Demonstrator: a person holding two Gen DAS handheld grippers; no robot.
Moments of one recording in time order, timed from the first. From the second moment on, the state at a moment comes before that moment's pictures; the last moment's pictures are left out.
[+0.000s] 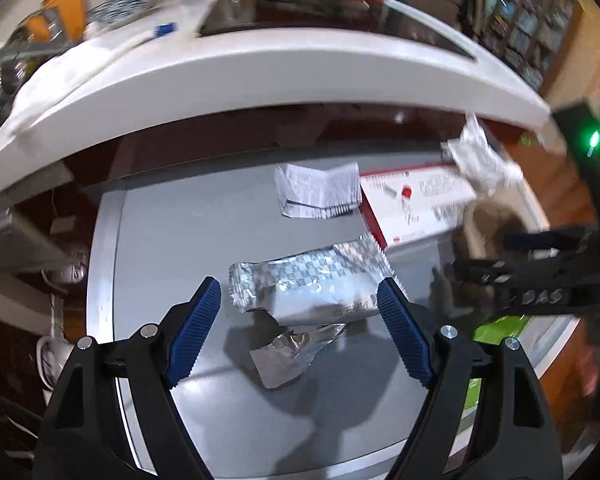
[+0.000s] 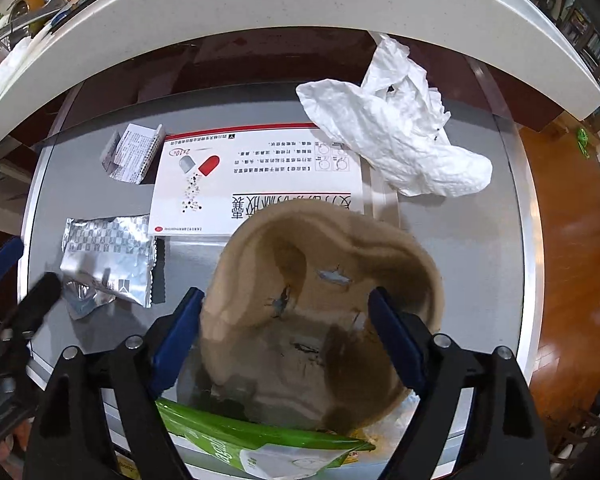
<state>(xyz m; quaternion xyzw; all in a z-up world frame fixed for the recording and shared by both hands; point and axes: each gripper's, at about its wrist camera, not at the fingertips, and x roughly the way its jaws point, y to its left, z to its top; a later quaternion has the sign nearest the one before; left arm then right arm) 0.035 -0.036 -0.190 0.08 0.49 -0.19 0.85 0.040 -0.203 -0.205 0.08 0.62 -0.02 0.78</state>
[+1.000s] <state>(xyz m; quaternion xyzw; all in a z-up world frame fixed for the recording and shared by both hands) 0.061 -0.063 -0.224 0.23 0.54 -0.36 0.72 0.039 -0.227 -0.204 0.11 0.65 0.01 0.75</state>
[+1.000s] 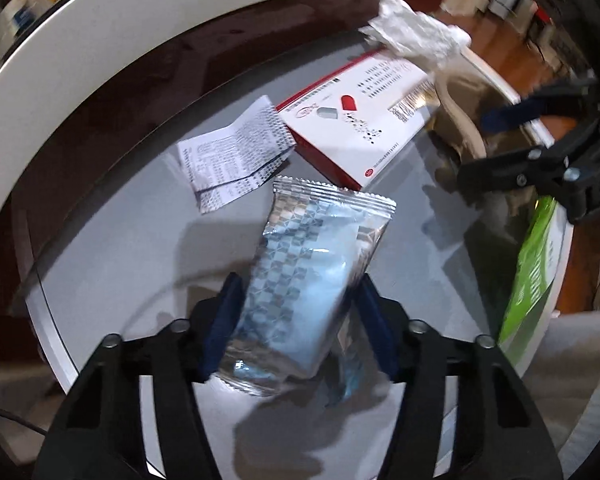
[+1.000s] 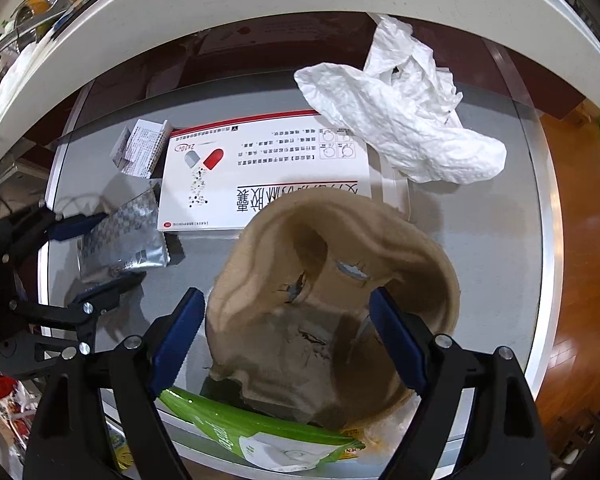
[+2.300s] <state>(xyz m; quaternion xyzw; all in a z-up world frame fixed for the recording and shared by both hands) 0.027 -0.037 -0.183 0.17 0.53 -0.31 0.77 0.040 -0.261 -0.204 0.13 0.64 -0.02 0.75</state>
